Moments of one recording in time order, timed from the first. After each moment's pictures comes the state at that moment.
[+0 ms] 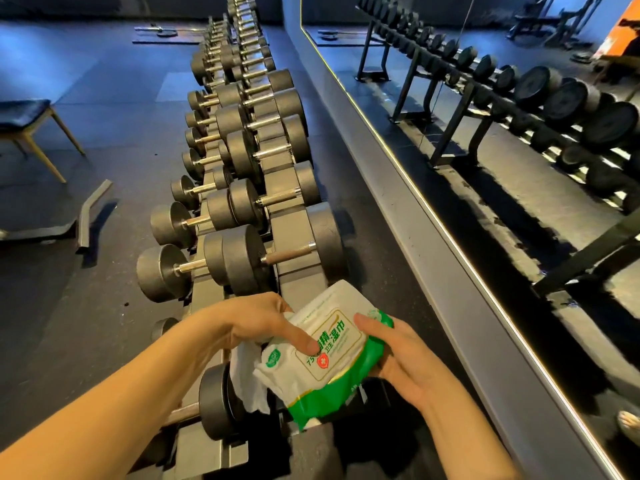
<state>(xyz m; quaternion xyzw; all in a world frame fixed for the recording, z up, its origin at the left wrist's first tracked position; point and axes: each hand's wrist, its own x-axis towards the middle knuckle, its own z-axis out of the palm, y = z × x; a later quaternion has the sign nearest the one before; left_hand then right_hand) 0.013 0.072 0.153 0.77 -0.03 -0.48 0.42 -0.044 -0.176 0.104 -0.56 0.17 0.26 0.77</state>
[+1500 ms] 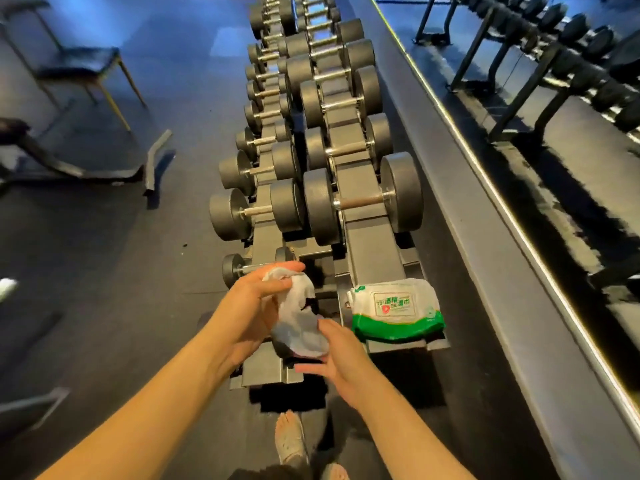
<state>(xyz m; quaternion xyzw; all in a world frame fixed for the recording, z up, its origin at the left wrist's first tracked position) -0.133 0.174 0.108 0.56 0.22 -0.15 0.79 -0.137 0.017 0.016 -0.54 0.23 0.35 0.73</state>
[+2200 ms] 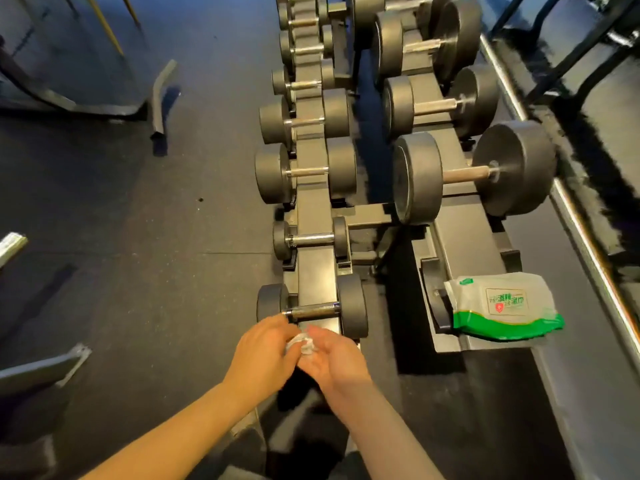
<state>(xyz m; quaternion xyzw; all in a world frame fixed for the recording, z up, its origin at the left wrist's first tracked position) -0.182 0.357 -0.062 0.94 -0.01 -0.10 0.31 -0.160 0.214 -0.031 -0.41 0.40 0.33 0.75</state>
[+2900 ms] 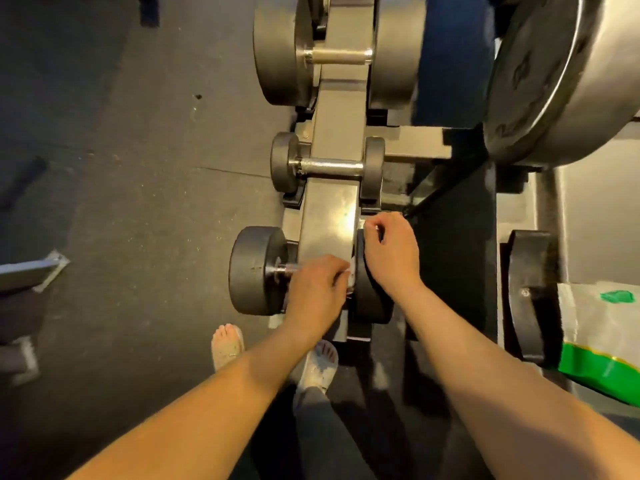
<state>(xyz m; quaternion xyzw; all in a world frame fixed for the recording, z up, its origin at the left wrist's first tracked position) -0.089 0.266 -0.247 0.89 0.11 -0.04 0.43 0.011 0.150 -0.230 -0.94 -0.02 0.13 0.32</state>
